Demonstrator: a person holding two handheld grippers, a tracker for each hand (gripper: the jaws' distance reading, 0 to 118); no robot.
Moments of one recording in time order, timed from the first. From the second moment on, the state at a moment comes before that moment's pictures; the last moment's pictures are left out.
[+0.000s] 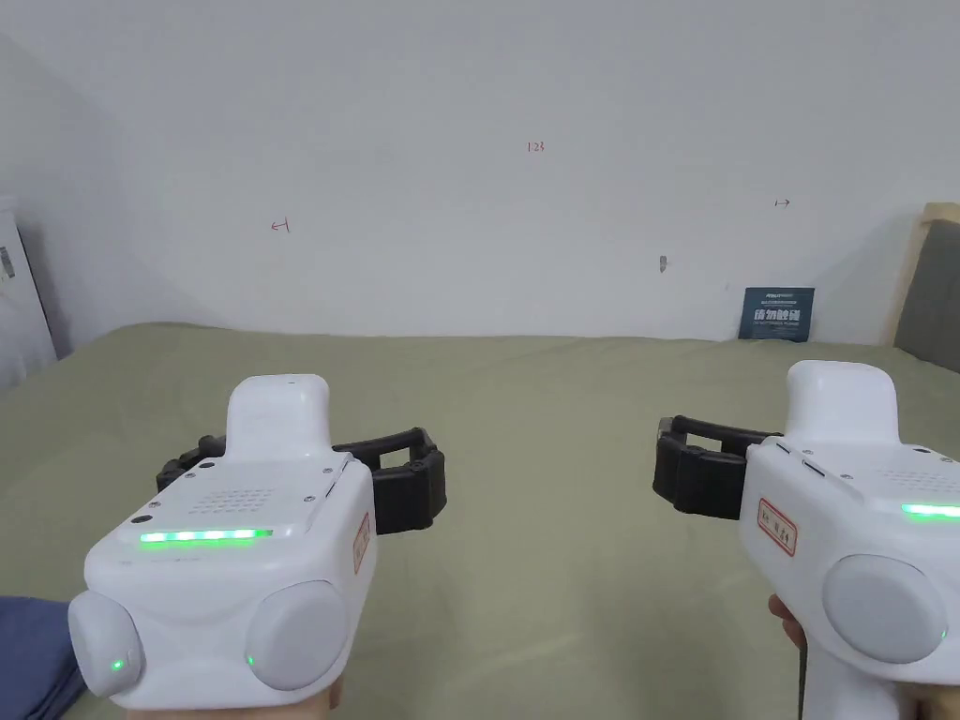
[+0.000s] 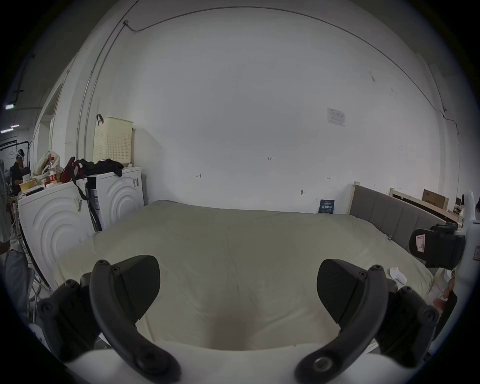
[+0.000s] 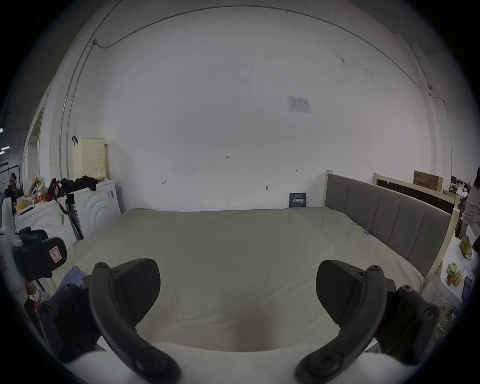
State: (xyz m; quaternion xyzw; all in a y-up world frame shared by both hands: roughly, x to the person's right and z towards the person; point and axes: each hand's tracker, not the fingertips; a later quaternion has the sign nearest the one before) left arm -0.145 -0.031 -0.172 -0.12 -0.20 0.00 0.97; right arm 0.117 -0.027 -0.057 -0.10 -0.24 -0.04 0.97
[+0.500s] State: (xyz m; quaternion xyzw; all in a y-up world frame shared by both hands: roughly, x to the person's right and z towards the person) left arm -0.138 -0.035 -0.173 -0.12 -0.21 0.00 0.97; right arm 0.104 -0.042 -0.057 -0.07 -0.24 0.02 0.97
